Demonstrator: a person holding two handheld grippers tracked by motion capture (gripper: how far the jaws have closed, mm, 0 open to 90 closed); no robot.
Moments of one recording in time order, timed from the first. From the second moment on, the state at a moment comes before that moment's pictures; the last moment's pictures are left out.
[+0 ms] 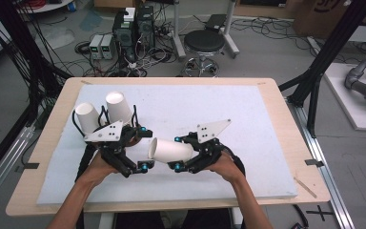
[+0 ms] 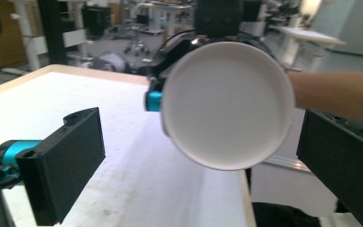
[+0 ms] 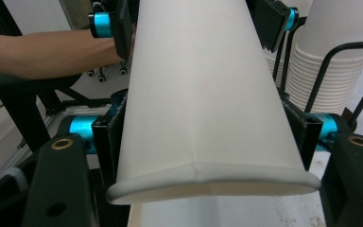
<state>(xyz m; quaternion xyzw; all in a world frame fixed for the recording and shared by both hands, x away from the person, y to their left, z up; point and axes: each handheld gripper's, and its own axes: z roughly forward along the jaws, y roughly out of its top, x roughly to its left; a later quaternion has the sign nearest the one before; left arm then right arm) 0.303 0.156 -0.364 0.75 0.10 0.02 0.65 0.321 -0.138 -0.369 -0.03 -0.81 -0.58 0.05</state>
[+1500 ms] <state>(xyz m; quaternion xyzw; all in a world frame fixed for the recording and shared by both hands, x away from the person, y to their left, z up) 0.314 0.152 -0.330 0.96 0.10 -0.01 0.26 0.328 -0.112 -0.335 -0.01 -0.94 -0.33 0.02</state>
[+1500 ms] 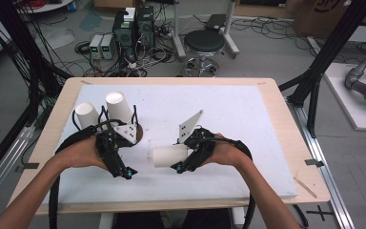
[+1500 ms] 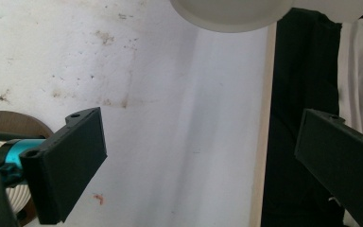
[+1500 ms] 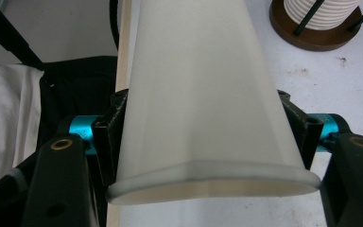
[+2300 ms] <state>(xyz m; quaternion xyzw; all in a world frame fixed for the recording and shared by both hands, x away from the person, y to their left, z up) 0.316 0.122 -0.342 0.97 0.08 -0.03 0.21 0.330 -0.073 -0.339 0.03 -0.97 -0.24 0.04</state>
